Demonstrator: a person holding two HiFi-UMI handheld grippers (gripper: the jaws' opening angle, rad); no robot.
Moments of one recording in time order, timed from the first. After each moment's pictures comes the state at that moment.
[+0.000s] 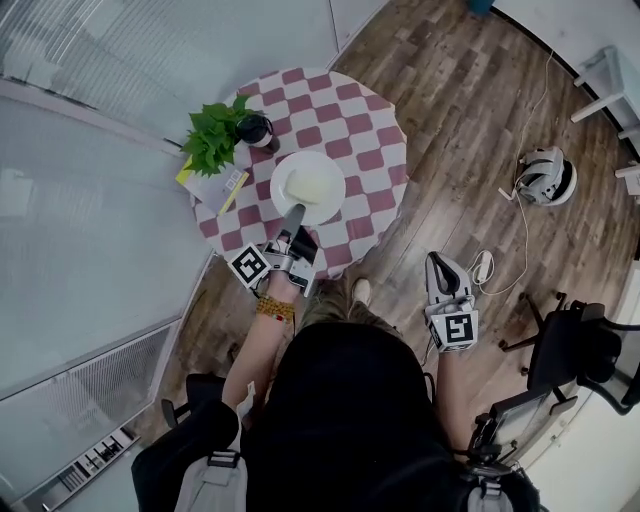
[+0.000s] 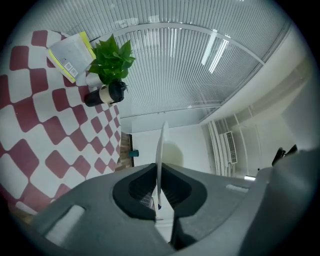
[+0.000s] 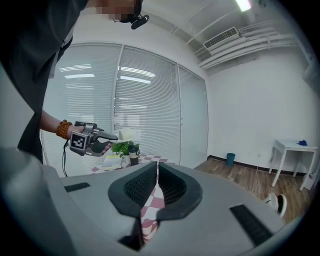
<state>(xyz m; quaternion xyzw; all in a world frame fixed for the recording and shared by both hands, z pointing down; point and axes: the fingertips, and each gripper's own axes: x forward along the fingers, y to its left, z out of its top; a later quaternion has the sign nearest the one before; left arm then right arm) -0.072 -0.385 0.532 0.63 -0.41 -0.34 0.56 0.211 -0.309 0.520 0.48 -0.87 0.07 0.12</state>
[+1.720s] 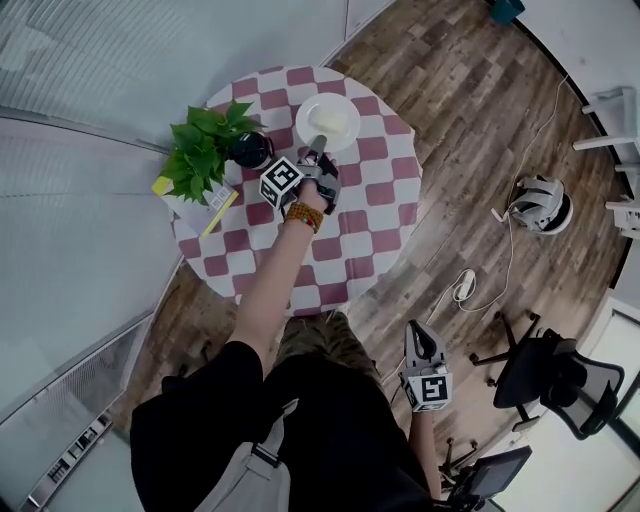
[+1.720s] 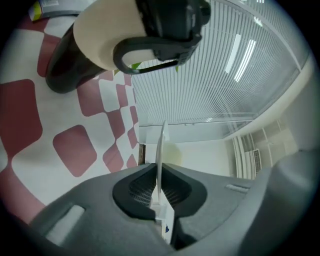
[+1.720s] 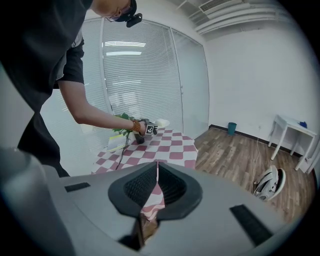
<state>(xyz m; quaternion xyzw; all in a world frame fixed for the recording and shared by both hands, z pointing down) -0.118 -0.683 0.718 0.55 -0.48 -0.36 0.59 0.156 -0.313 0.599 0.46 -0.84 0.20 0.23</state>
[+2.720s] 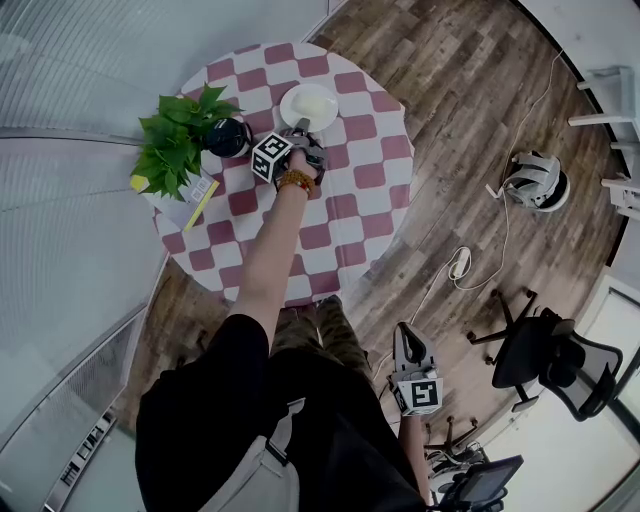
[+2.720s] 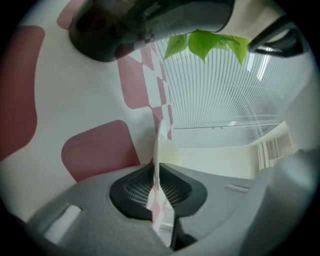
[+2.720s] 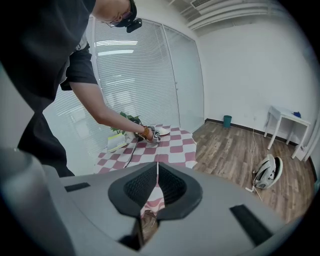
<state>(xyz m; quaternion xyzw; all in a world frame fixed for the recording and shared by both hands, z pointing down) -0.126 -0.708 0.838 0.46 -0.53 -0.32 0.64 0.152 -0.288 0.609 0.47 -0.82 0.23 0.23</state>
